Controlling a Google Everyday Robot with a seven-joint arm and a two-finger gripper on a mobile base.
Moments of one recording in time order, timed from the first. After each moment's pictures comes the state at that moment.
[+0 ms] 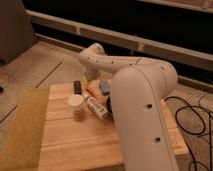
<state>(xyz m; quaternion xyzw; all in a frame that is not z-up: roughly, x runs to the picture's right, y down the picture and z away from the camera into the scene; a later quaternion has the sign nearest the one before) -0.069 -0.036 0.905 -0.21 0.11 0.49 0.84</state>
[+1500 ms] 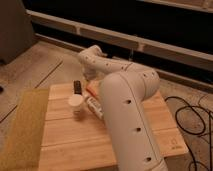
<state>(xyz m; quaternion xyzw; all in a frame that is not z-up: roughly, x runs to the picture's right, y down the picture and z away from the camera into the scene) -0.091 -0.038 0.951 -0.25 0.07 0.42 0.87</state>
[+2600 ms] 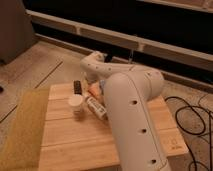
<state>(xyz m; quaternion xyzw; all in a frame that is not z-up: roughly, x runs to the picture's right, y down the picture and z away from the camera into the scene) -0.091 -0.018 0.973 -0.23 0.04 0.44 0.86</state>
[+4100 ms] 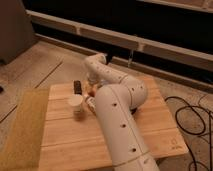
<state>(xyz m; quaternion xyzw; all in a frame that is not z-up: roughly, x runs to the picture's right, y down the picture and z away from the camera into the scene) -0.081 -0.001 1.033 -0.31 0.07 0.41 0.85</state>
